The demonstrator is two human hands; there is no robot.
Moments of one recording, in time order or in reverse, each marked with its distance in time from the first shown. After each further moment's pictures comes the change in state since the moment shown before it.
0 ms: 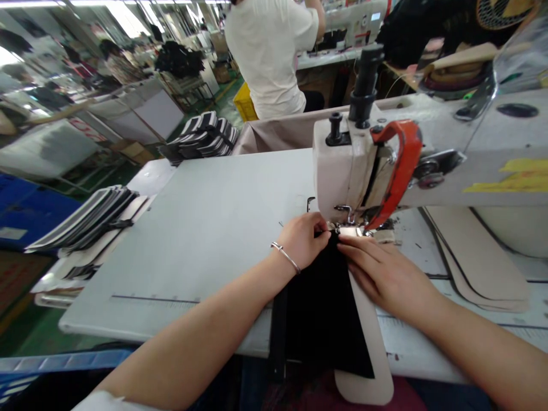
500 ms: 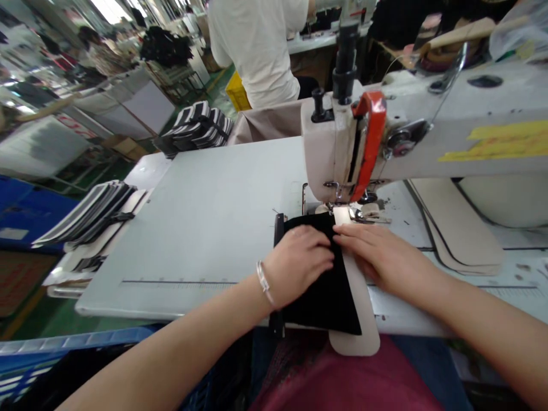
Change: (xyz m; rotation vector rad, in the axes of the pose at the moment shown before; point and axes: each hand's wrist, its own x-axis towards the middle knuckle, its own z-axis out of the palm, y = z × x) left_hand -0.071 0.012 -0.012 0.114 -0.087 0.559; right_hand -0.008 -0.004 -0.016 0.086 -0.087 -0.042
